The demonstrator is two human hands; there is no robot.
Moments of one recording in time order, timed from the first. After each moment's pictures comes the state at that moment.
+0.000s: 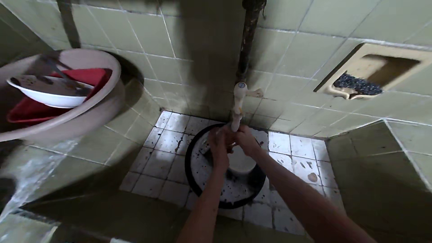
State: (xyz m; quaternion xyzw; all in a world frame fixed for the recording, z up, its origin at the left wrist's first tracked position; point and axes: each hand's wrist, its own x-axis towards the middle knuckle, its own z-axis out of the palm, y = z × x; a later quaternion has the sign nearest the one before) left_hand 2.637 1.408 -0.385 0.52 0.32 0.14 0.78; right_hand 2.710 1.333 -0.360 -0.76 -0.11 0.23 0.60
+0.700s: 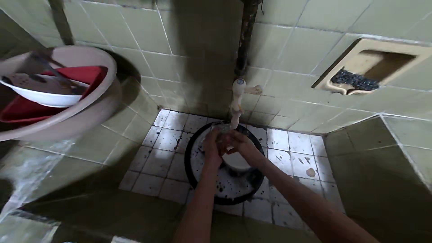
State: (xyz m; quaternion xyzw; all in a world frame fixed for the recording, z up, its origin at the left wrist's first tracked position) left_hand 2.629 1.428 -0.380 0.49 0.37 0.07 0.79; right_hand 2.671 1.300 -0.358 -0.74 -0.24 0.31 0.55
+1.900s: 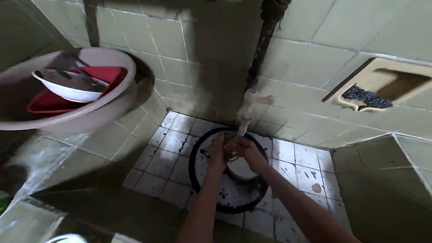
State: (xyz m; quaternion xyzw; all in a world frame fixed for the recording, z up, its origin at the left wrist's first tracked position) left_hand 2.627 1.433 -0.379 0.46 0.38 0.03 0.80; right_hand 2.679 1.307 -0.362 -0.72 -0.20 0.32 0.59
